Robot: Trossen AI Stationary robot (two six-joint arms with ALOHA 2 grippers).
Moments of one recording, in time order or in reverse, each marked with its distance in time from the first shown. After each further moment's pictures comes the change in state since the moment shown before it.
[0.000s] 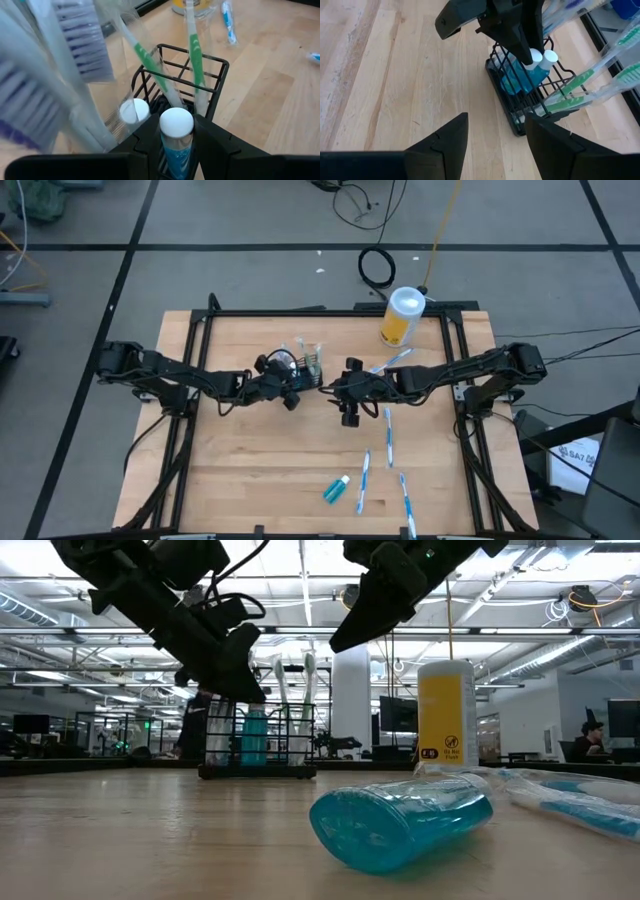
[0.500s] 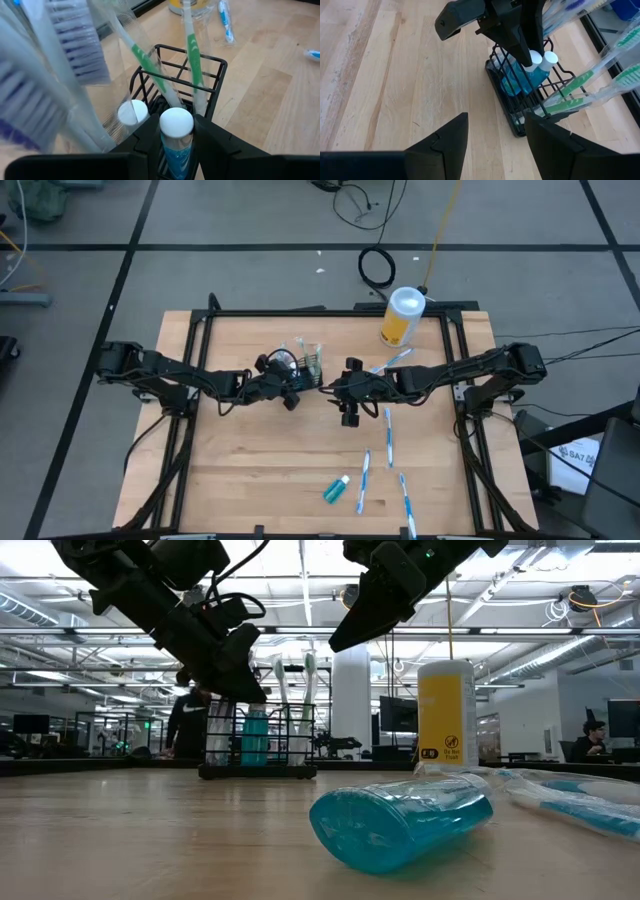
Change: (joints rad) left arm 0.001 0.000 0.000 0.002 0.022 0.022; right arm 0.000 0.000 0.000 0.004 0.000 -0.001
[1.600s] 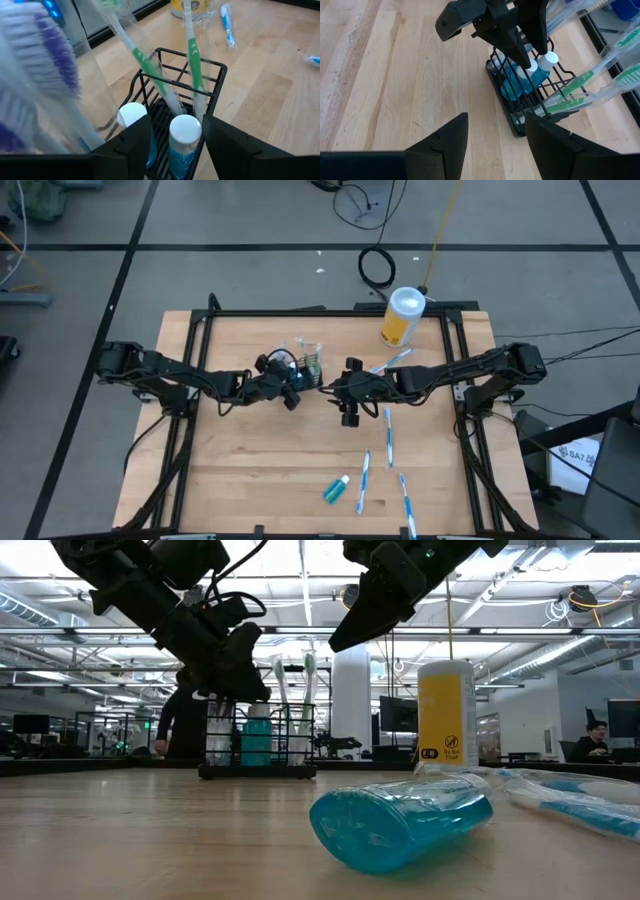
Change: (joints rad) left arm 0.000 -0.001 -0.002 0.022 -0.024 -0.004; right arm 0.000 0.000 0.000 0.000 0.000 0.000
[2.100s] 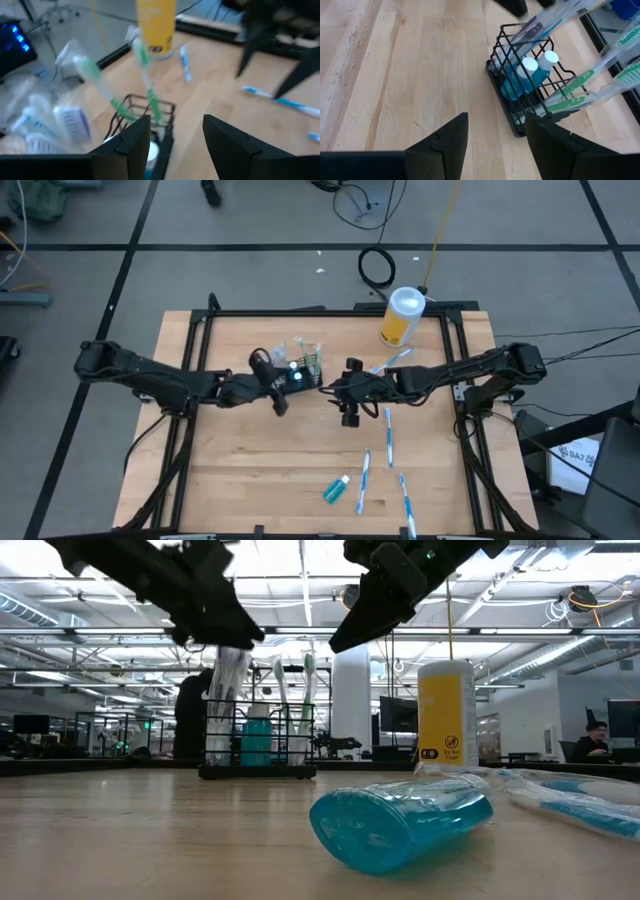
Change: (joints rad) left arm -0.094 -0.222 -0.003 -0.003 0.007 0.107; right arm 0.000 0.000 -0.008 0.006 0.000 0.007
